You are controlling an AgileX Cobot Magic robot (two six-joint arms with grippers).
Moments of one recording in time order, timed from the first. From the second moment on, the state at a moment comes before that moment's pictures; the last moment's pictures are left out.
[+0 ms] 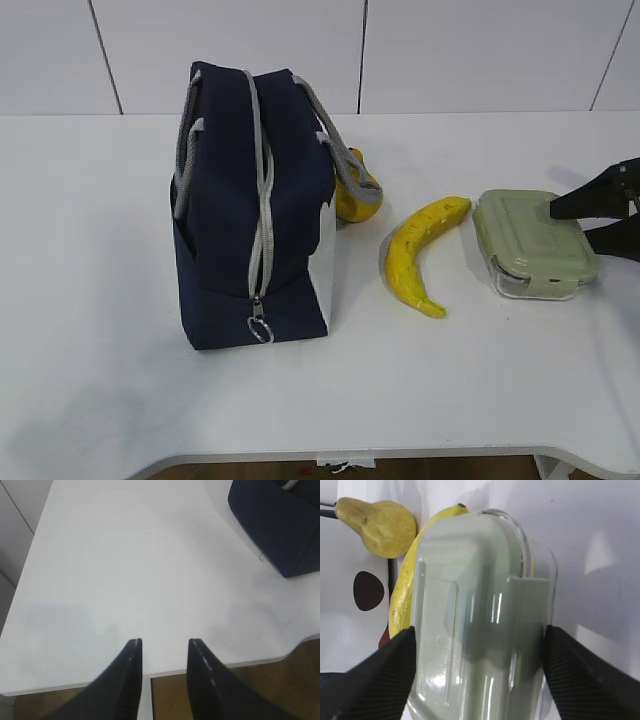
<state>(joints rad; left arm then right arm) 0.05 0.01 -0.52 -0.08 1.11 0.13 -0.48 2.12 -1.31 1.14 1.17 -1.03</state>
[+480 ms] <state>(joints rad) 0.05 0.01 -0.52 -0.08 1.11 0.13 -0.48 2.12 -1.31 1.09 1.17 -1.04</state>
